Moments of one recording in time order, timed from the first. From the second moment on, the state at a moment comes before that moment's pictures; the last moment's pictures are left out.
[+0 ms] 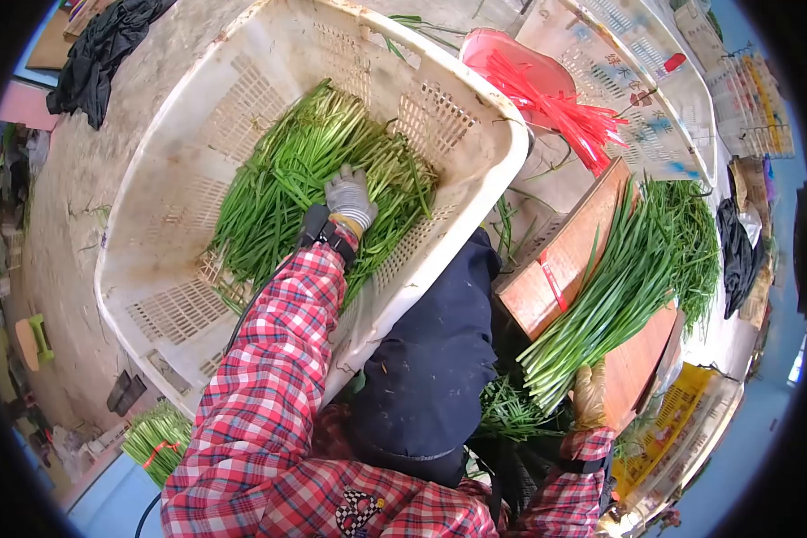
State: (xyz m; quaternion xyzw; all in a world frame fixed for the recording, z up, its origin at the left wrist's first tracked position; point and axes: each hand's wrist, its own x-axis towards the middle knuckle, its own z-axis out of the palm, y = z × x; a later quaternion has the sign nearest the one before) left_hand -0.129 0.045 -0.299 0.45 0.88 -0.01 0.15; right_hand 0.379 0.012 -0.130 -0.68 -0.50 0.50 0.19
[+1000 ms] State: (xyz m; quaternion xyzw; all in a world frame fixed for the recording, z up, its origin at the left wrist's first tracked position) left_hand -0.144 0.062 -0.302 0.37 0.88 0.05 0.28; right_hand 0.377 0.016 -0.126 -0.65 -0.57 0.47 0.17
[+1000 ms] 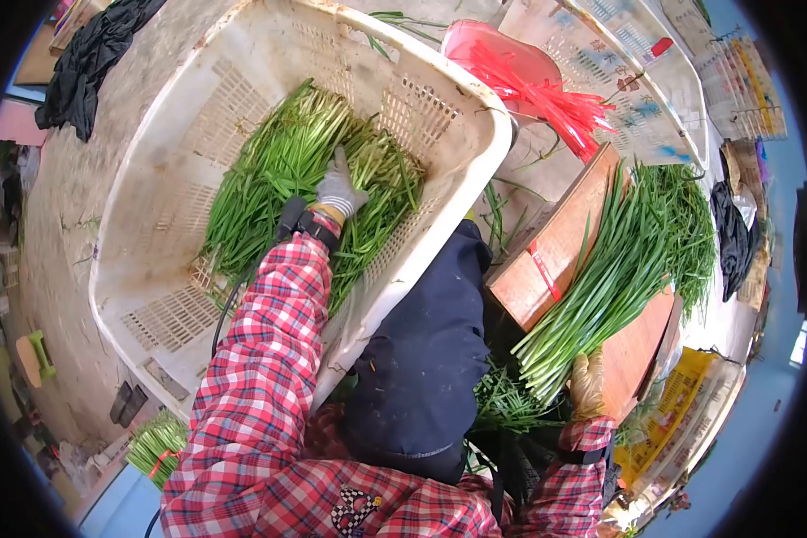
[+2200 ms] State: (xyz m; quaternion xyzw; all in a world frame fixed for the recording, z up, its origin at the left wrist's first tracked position) left_hand -0.208 -0.051 -0.169 0.26 0.65 0.58 0.42; right_hand 0.379 0.013 -0.129 -0.65 -0.46 0.55 0.25
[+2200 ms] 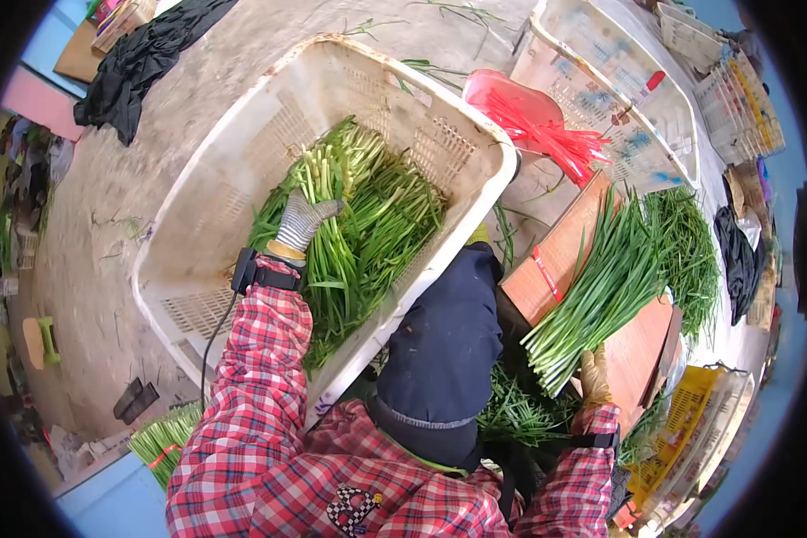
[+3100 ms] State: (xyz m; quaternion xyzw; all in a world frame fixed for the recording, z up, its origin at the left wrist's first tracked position) left_hand 0.179 -0.170 0.056 0.67 0.55 0.49 0.07; right_hand 0.266 -0.154 0.066 -0.34 -0.41 0.68 0.51
